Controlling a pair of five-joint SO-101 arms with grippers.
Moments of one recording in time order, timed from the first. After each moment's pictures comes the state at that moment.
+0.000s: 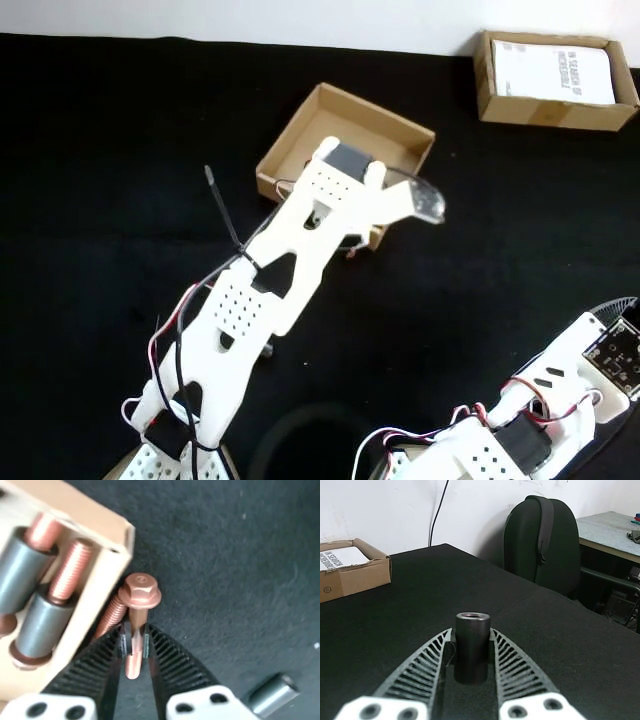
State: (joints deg) left arm 28.4 61.0 -65.1 100.4 -48.7; right arm 47.0 -103.4 95.8 20.0 9.4
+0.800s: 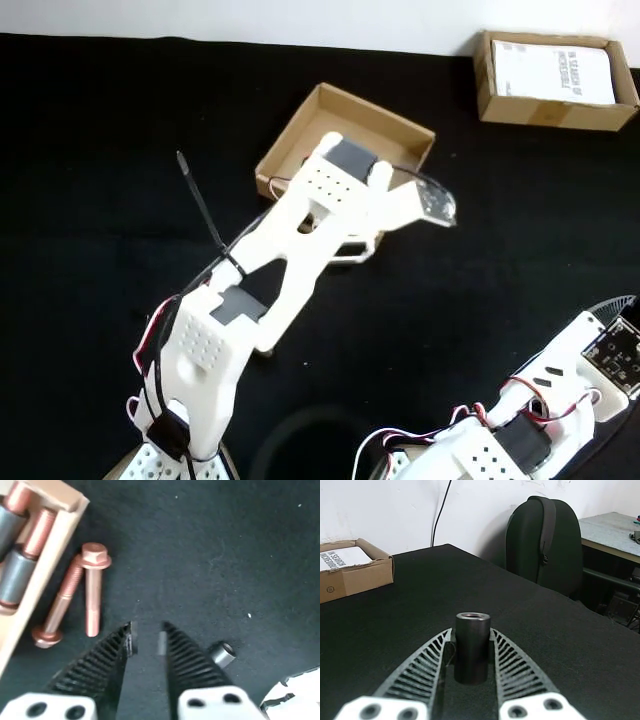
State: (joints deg) left arm 29.5 36.4 -37.5 99.1 -44.2; right arm 46.6 -103.4 95.8 20.0 9.4
